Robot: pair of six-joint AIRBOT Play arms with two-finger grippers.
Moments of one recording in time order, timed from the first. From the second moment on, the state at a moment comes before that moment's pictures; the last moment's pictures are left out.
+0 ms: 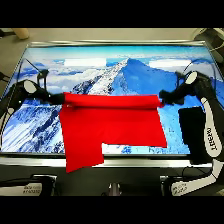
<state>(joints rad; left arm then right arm) -0.01 -1.49 1.22 1.32 -1.05 -1.56 -0.12 -1.69 1.45 -1.28 1.27 1.58</state>
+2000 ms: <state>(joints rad) -0.01 -0.92 0.67 1.03 -0.90 -1.50 -0.22 -1.29 0.99 -1.13 1.16 1.46</state>
